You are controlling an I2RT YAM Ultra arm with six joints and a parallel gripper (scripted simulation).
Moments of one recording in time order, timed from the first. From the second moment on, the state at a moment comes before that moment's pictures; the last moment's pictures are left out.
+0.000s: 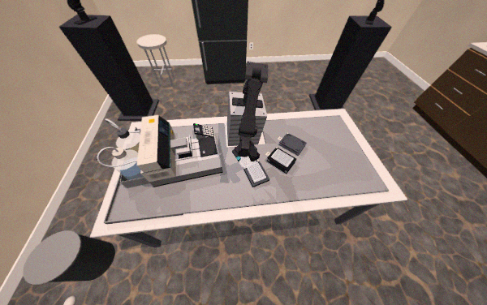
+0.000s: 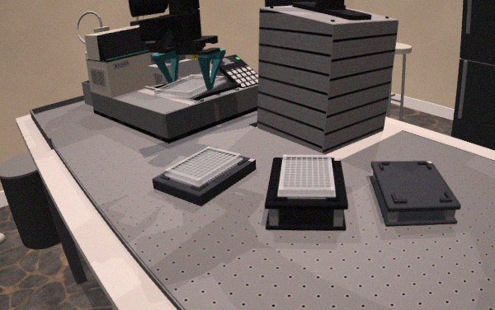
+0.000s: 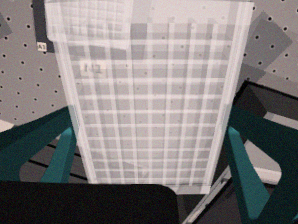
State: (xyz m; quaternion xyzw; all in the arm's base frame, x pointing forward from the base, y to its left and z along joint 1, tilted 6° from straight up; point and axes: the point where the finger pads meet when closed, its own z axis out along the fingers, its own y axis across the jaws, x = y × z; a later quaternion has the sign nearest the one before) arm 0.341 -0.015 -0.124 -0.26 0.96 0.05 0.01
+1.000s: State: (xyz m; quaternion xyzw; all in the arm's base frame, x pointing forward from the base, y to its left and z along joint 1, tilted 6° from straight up) arm 0.333 0.088 -0.120 -0.32 0.95 0.05 0.01
